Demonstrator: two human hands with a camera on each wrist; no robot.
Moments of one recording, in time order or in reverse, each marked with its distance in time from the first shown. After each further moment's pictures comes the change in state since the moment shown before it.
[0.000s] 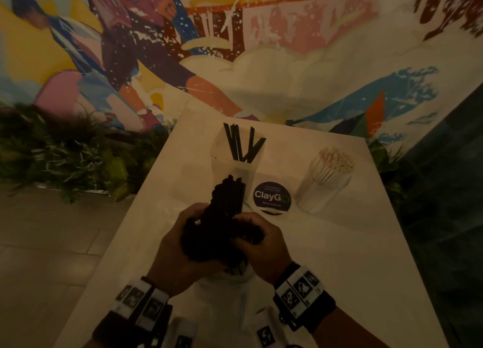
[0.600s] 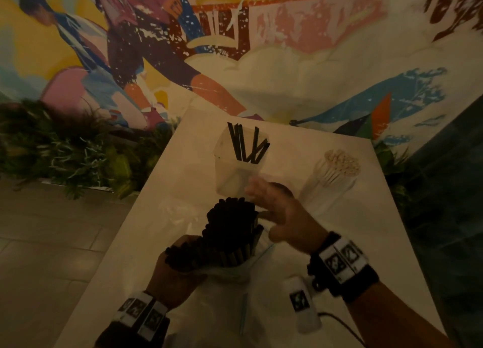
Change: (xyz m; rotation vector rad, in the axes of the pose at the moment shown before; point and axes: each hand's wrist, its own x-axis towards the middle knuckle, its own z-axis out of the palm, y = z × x) left_hand -0.031 -0.035 -0.004 0.180 0.055 -0.304; right_hand 0.037 -0.049 -0.060 0.039 -0.450 0.199
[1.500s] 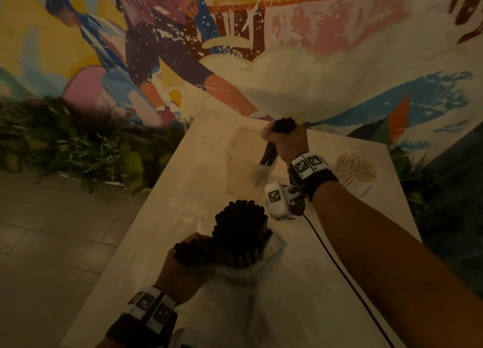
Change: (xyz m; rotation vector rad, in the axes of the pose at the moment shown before) left_hand 0.006 0.007 -0.001 -0.170 -0.081 0.067; right_hand 0.156 -0.018 -0.064 0.023 0.732 -0.100
